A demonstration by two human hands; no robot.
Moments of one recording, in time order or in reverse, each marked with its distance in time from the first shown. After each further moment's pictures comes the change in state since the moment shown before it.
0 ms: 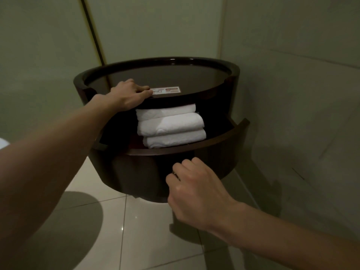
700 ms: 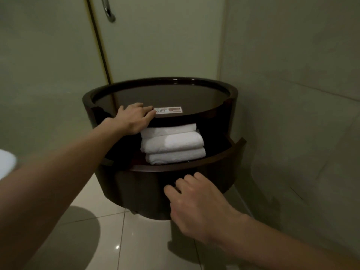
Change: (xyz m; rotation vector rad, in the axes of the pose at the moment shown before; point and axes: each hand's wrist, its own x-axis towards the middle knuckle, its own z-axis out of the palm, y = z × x) left_hand -0.025 0.020 -0.001 0.106 -0.013 0.030; right_hand 0.008 0.008 -0.012 0.003 -0.111 -0.051
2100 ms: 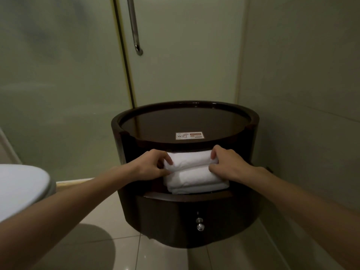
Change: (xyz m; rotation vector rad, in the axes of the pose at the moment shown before) left_hand -0.063 -0.015 0.011 -0.450 -0.168 0.102; right_hand 0.100 0.123 0.004 0.437 -0.228 0.596
